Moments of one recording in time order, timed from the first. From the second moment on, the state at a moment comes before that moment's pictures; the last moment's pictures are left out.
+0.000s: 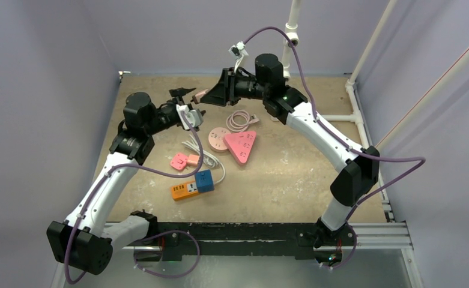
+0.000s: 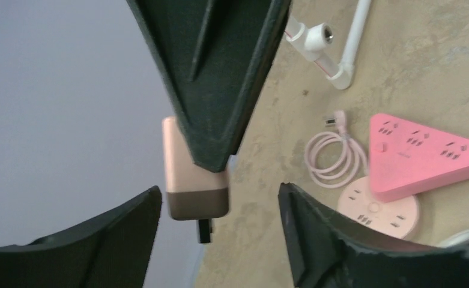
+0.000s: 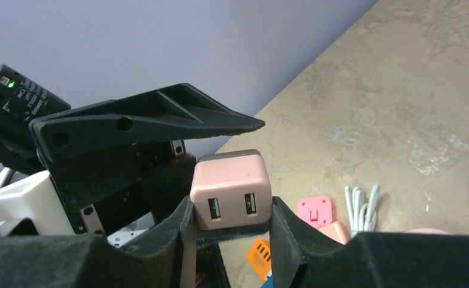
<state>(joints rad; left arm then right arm) -0.28 1.08 1.03 -0.04 0.65 0.90 0.64 1.71 1.71 -0.16 -0.64 0.57</state>
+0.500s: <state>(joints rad) -0.22 1.19 1.08 -0.23 0.60 0.48 0.65 1.78 1.85 -0.37 -0.09 0.35</state>
